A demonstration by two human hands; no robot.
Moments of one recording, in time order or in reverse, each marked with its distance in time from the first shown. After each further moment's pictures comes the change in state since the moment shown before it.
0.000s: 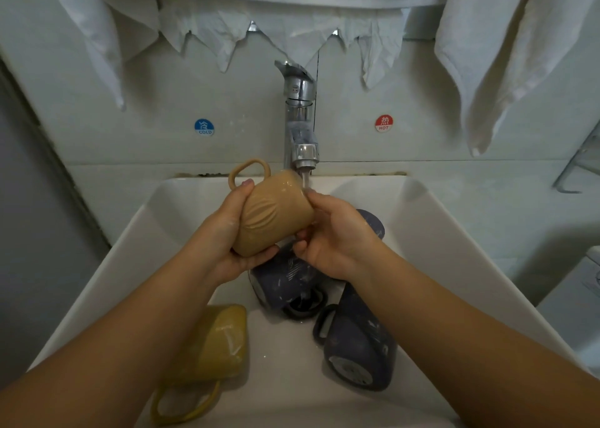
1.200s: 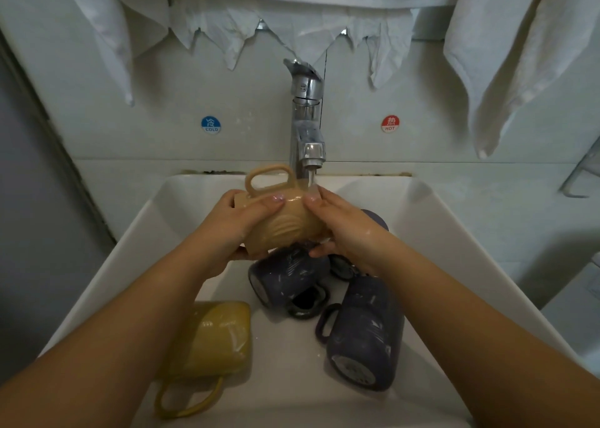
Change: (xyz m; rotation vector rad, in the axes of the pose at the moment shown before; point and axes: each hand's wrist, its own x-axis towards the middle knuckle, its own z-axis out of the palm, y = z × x) left_hand 0.004 0.002 -0.016 0.434 -0.105 0.245; right_hand -0.013 -0.013 -0.011 -0.687 -0.049 -0.219
